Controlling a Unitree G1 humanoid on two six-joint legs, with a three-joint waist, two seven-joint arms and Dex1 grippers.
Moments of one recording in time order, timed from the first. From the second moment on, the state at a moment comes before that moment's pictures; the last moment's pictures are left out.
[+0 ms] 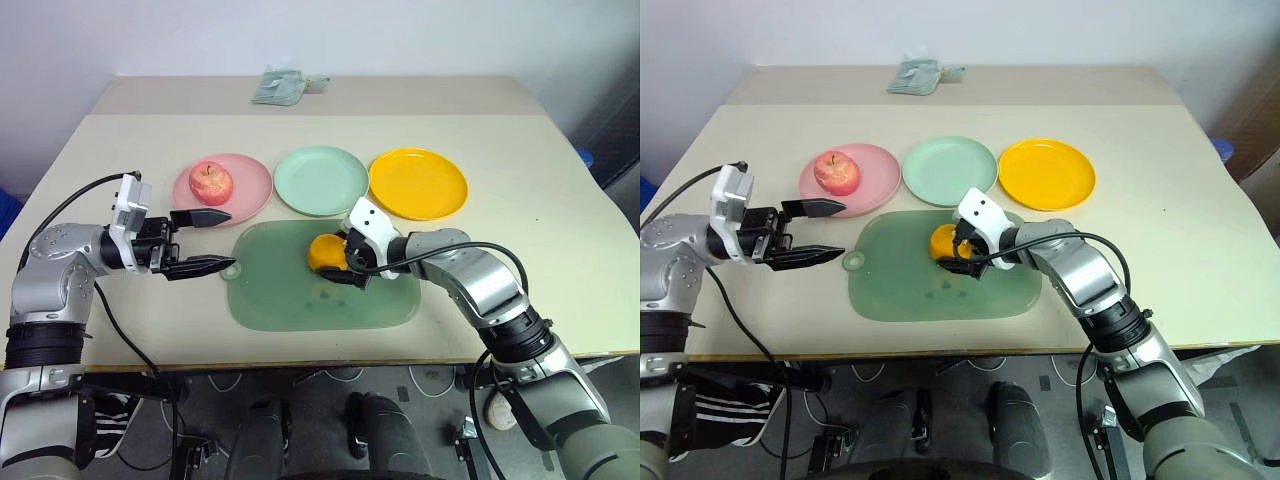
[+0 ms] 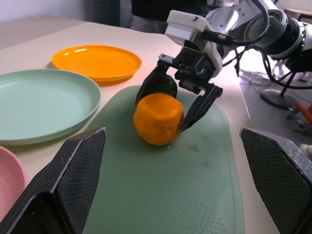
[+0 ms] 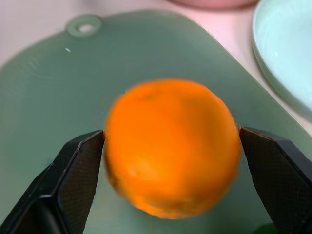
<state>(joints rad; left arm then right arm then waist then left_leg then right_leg) -0.48 0.76 0.17 0.23 -0.56 0.30 -1.52 -0.65 -0.48 0.36 -0.12 0.24 0.80 0.75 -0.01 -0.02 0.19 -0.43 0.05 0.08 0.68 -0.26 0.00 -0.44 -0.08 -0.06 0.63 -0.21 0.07</state>
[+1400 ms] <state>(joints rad) -0.55 0.72 0.18 0.24 -0.62 0.41 -1.43 -0.58 -0.57 0.08 -0.18 0.41 0.74 0.83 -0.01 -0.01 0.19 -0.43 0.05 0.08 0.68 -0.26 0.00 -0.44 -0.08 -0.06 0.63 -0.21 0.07</state>
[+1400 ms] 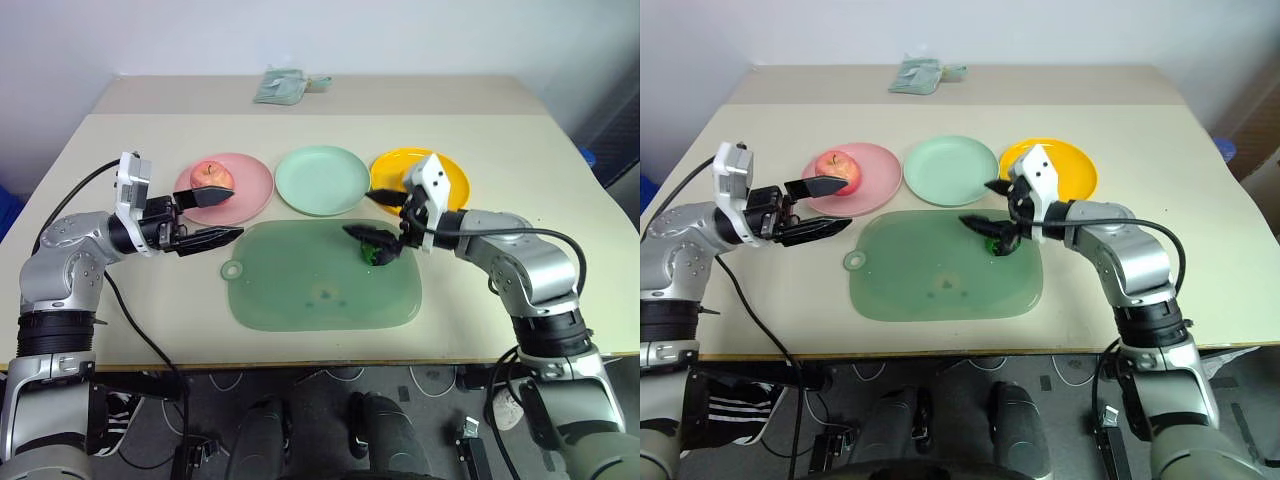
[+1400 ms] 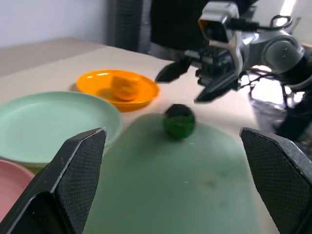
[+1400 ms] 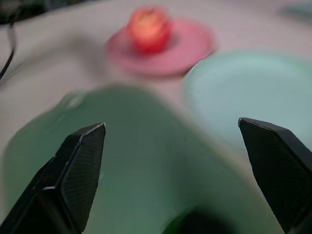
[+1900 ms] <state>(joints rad) -0.55 0.72 0.17 0.24 -0.62 0.39 -1.46 -0.52 -0.64 0.18 -0.05 0.24 0.61 0.83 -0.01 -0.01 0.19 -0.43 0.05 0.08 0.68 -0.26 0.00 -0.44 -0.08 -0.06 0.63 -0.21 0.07</state>
